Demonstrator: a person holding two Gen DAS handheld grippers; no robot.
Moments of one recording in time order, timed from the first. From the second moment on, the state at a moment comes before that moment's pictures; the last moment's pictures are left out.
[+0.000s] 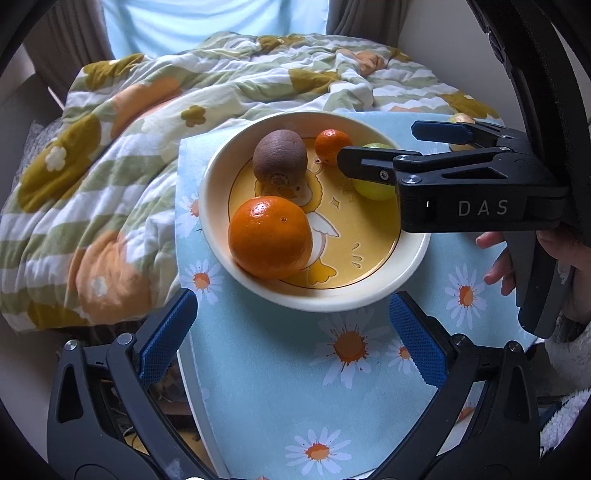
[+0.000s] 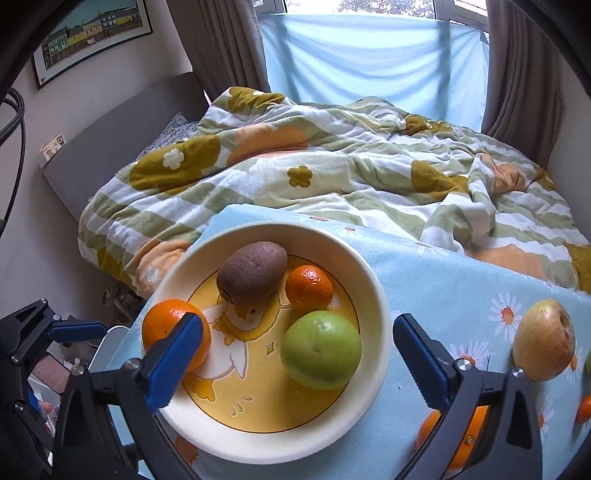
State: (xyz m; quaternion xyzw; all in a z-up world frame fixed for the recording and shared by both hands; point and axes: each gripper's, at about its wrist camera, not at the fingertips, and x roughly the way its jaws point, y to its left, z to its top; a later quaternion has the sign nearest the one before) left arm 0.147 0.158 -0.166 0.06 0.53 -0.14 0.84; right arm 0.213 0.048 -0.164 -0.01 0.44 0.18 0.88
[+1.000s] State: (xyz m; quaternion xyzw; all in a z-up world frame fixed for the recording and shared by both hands) left arm 0.099 0.055 -0.093 0.09 0.47 -0.10 0.87; right arm 0.118 -0.105 -0.074 0.00 0.43 0.14 0.89
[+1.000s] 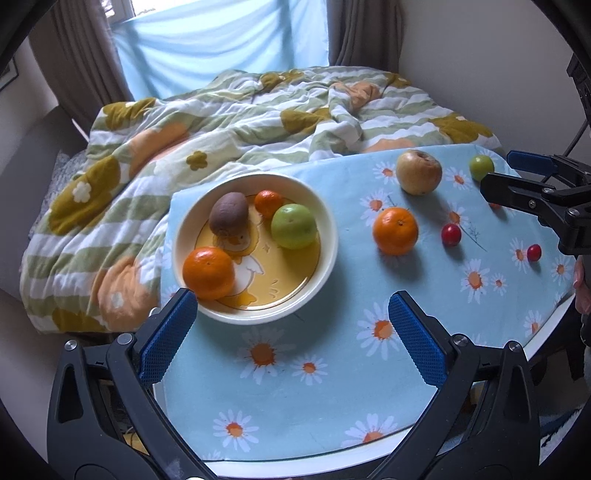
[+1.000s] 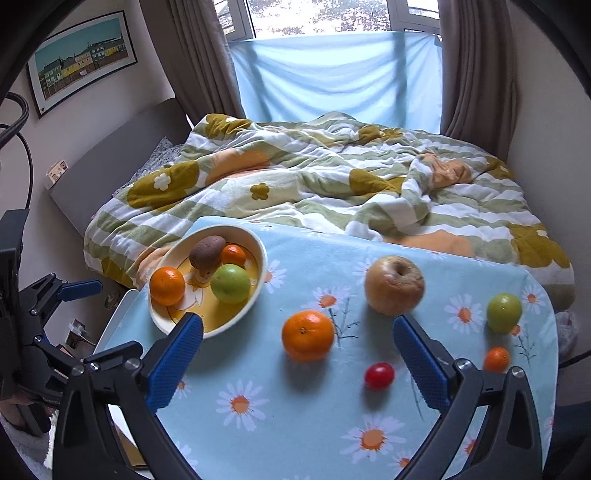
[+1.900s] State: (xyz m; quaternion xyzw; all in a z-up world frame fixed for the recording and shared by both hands) left arm 0.106 -0.133 -0.132 0.09 0.46 -0.15 0.87; right arm 0.091 -0.307 -0.096 -0.01 0.44 0.07 0.89
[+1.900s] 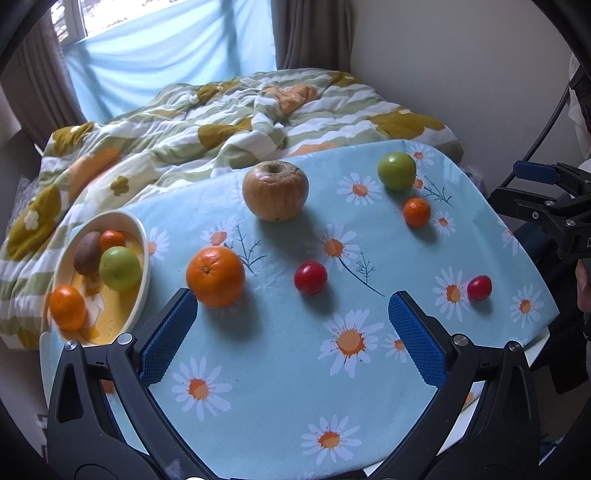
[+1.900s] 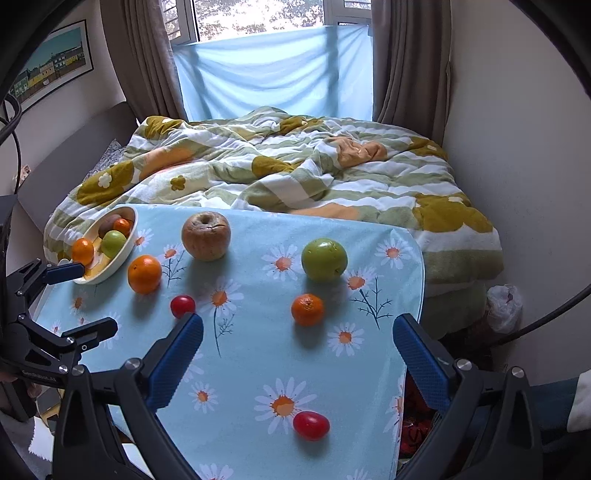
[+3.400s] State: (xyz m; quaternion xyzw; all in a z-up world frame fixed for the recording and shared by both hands) left arm 0.149 -0.154 -0.218 0.14 0.51 -0.19 0.83; right arm 0.165 -0.302 -0.200 -0.02 0.51 0.11 0.85
